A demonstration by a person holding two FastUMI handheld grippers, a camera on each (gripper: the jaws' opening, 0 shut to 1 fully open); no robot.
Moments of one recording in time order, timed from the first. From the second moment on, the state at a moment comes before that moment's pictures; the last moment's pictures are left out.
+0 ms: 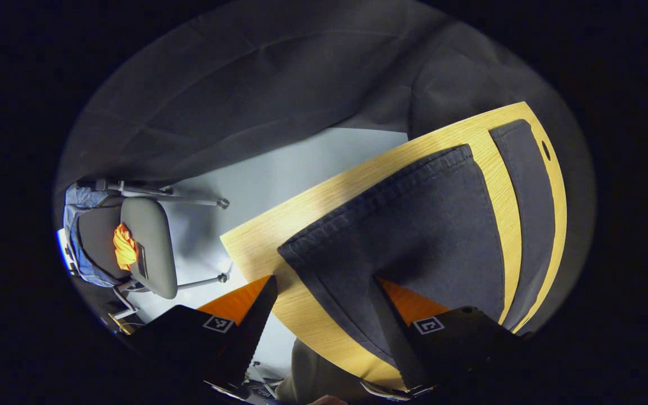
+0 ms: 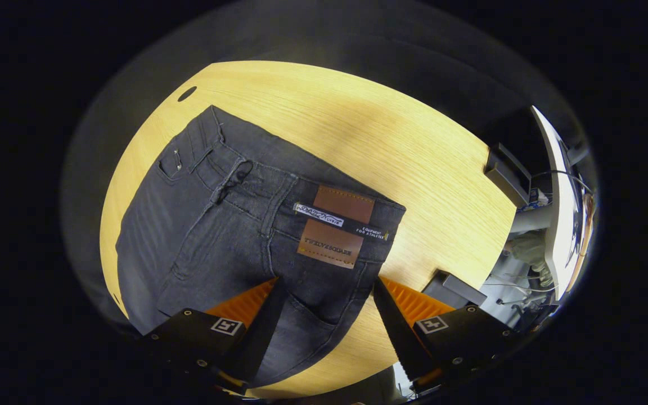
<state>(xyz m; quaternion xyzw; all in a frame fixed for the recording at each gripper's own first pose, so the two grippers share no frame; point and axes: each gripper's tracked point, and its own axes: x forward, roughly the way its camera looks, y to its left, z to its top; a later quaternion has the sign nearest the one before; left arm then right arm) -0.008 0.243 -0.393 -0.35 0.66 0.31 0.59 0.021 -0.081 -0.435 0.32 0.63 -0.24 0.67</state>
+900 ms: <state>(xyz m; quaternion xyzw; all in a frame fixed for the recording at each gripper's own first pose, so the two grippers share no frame) 0.006 0.240 -0.395 -0.38 0.65 0.33 0.57 0.019 -0.092 -0.438 0.40 0.65 -0.26 0.59</state>
